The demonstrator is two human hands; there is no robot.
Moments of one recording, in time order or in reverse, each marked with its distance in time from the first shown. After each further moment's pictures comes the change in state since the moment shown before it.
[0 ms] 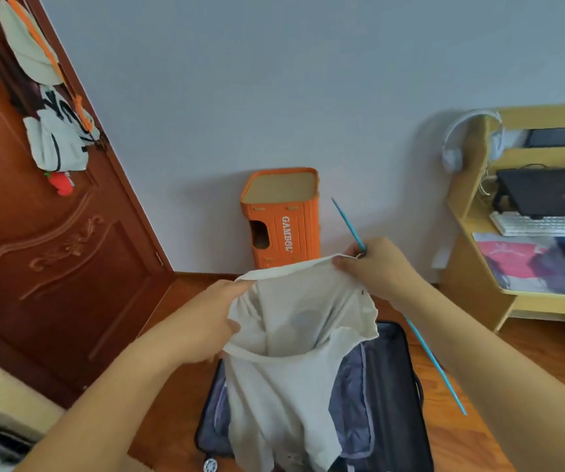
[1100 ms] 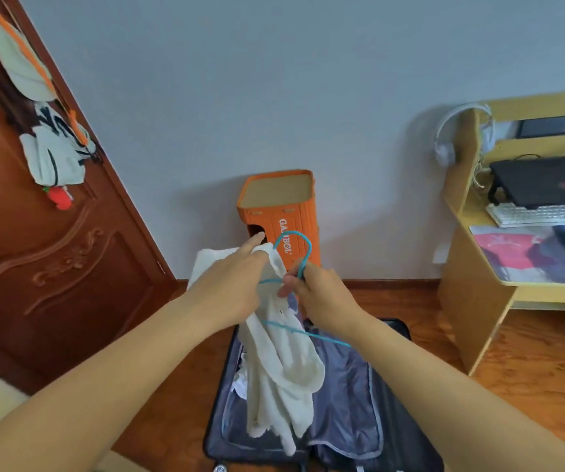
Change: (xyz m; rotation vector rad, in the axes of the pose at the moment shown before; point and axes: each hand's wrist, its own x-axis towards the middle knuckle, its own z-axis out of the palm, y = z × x) left_hand 0.031 0.061 -0.013 0.489 0.178 0.064; right_hand -0.033 -0.015 0.062 0.099 -0.141 -0.211
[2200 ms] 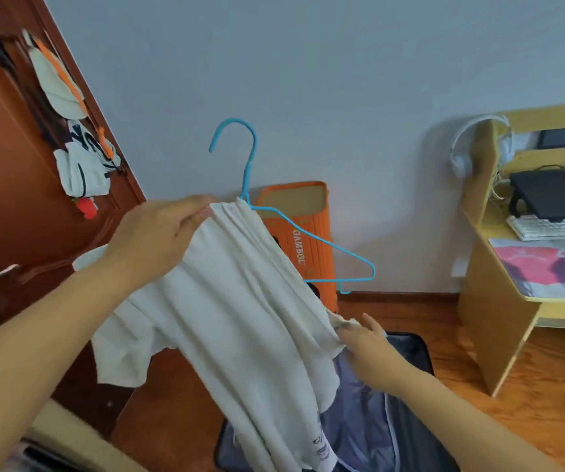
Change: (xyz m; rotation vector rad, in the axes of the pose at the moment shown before) left_hand -0.006 -0.102 -0.072 -0.021 0.577 0.180; right_hand -0.024 0.145 0.009 -0.608 -0.202 -0.134
